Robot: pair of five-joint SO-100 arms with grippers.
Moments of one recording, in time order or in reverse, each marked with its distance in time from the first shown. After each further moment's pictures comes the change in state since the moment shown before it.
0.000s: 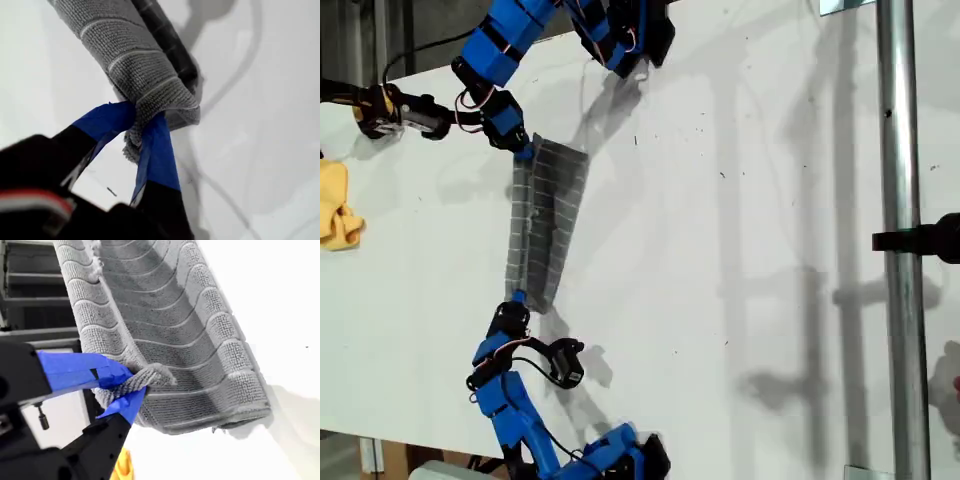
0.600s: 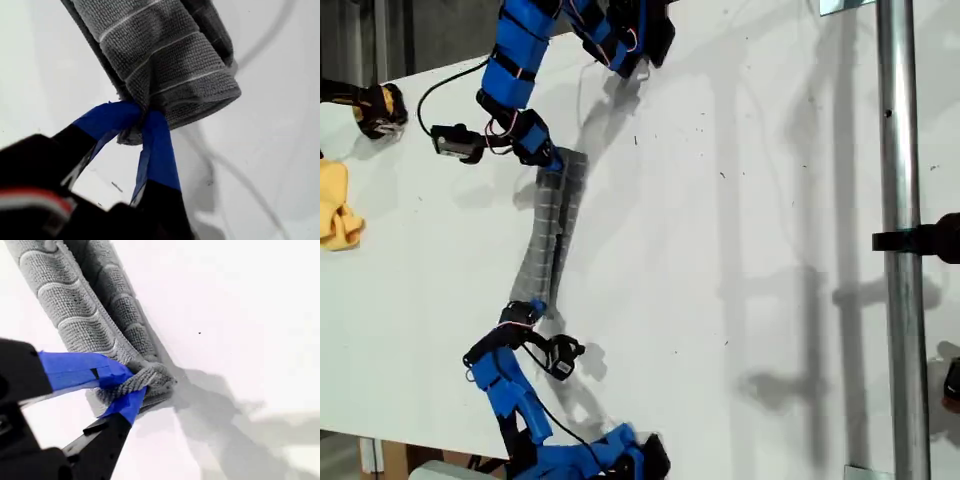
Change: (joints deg) arm 0 -3.9 -21.4 -21.8 23.4 -3.5; arm 1 -6.1 -8.8 5.8 -2.7 4.3
